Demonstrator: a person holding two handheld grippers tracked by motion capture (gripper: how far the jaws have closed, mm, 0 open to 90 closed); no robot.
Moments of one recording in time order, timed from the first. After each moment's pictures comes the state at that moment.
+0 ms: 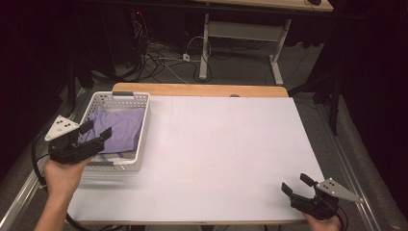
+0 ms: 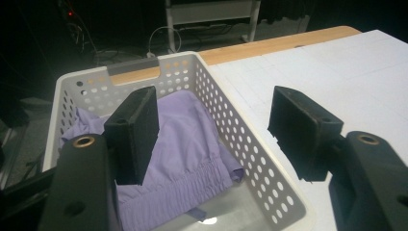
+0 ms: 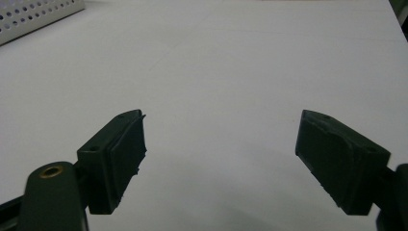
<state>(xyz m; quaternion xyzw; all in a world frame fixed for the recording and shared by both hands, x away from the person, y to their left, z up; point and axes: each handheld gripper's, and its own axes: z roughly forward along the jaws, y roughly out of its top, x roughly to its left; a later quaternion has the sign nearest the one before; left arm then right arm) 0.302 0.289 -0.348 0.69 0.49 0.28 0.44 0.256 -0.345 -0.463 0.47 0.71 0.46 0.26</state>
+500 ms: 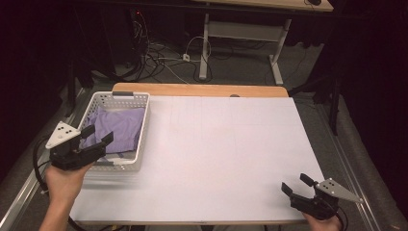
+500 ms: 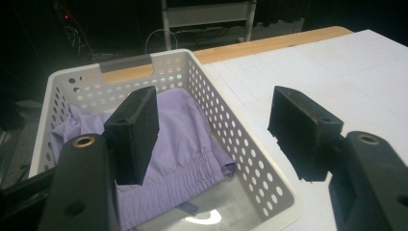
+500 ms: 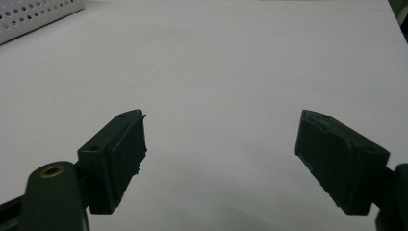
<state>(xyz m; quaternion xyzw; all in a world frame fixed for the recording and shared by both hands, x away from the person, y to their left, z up) 0.292 0.285 -0.355 0.69 0.49 0.28 0.45 0.256 -0.345 -0.463 0.47 0.71 0.46 0.26</state>
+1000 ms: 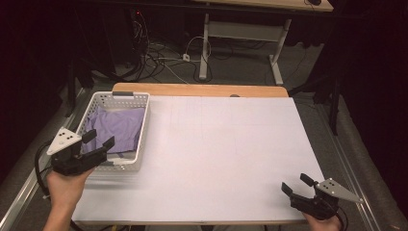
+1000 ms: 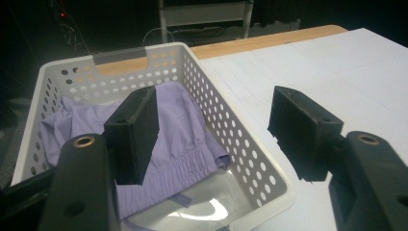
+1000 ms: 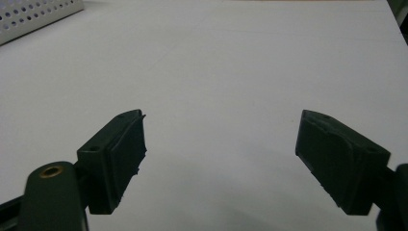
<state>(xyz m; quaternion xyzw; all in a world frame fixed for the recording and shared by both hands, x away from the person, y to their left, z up) 0.285 0.284 -0.365 0.69 0.49 0.28 0.45 0.256 -0.345 -0.463 0.47 0.70 0.46 0.26</state>
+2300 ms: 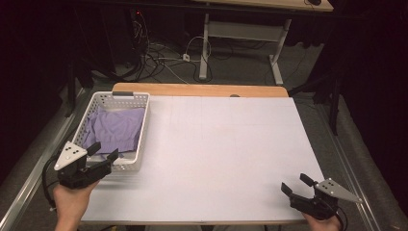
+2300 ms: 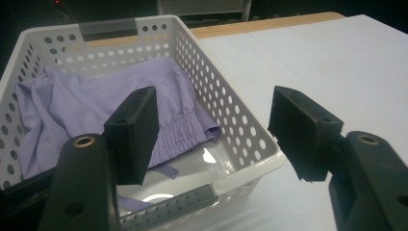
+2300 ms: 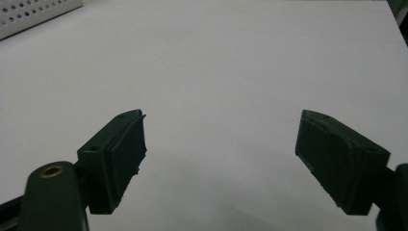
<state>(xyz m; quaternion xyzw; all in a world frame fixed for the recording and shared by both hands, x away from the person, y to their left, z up) 0.269 0.277 -0.395 0.69 0.50 0.27 0.45 0.256 -0.344 -0.463 0.47 0.71 0.46 0.26</state>
